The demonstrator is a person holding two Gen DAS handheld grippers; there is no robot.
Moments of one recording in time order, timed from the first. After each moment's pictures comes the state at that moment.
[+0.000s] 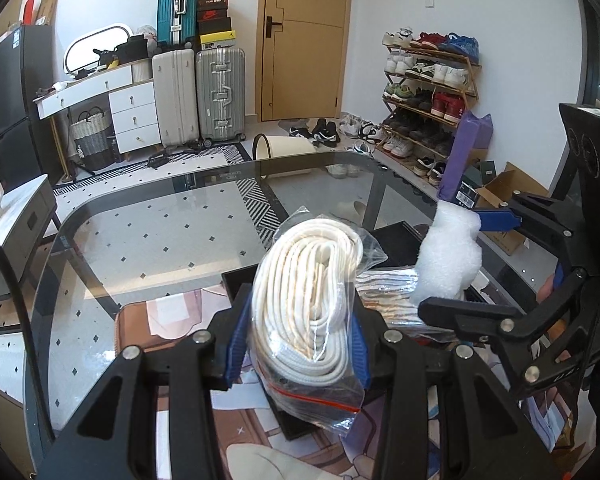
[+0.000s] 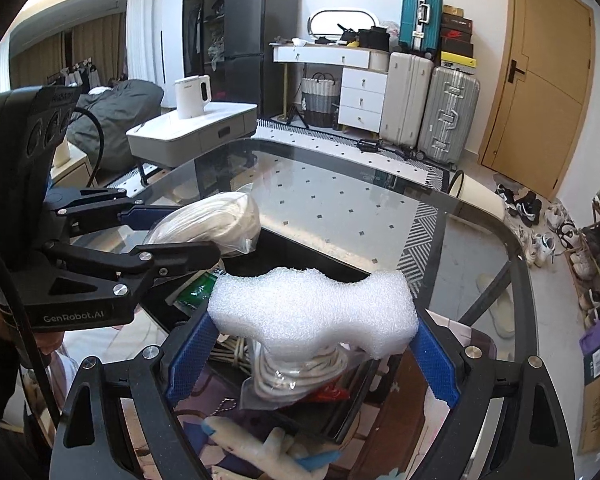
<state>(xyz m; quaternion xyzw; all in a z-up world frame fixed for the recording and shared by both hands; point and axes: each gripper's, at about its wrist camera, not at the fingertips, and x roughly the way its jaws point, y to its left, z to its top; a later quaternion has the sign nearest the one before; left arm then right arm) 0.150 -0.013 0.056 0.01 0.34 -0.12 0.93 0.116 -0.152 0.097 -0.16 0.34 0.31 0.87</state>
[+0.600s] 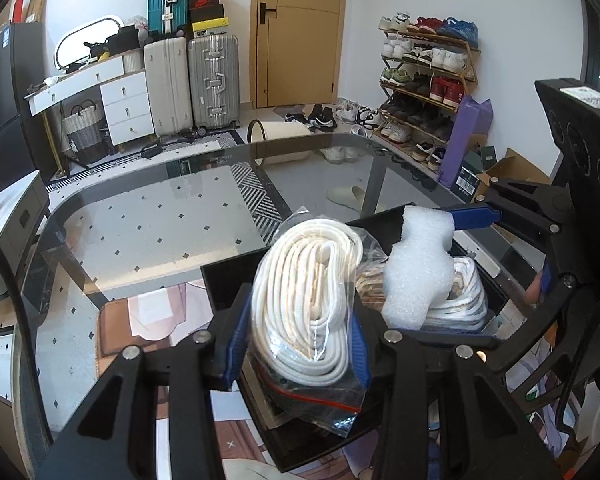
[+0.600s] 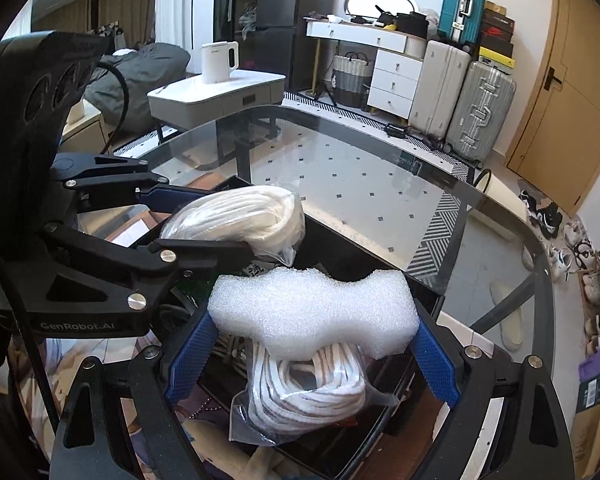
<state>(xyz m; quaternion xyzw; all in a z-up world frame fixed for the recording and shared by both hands) 0.170 -0.021 0.037 0.01 0.36 -0.13 0.92 0.144 -0.136 0.072 -0.22 0.37 0.35 0.84</state>
